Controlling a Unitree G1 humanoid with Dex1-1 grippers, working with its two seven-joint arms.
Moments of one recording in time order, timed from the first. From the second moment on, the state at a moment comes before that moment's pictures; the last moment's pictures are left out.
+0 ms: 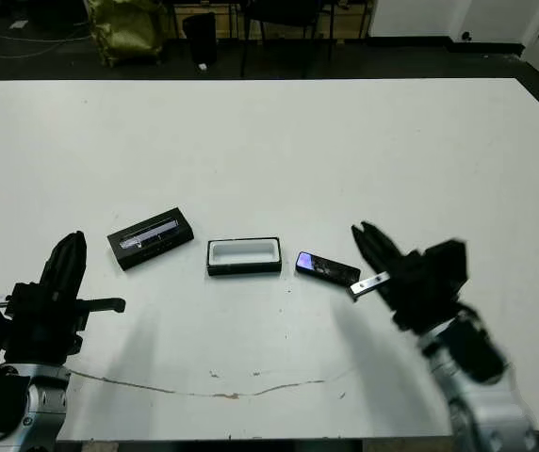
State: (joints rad) left arm 0.33 0.05 0.05 -0.58 -0.25 0.13 -0.03; right arm -0.03 -0.52 -0.14 -0.33 0.41 0.36 0.53
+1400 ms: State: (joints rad) left arm 0.34 0.05 0.03 -0.59 -0.23 0.15 -0.03; right arm -0.42 -0.74 0.13 0.20 0.25 0.30 1.17
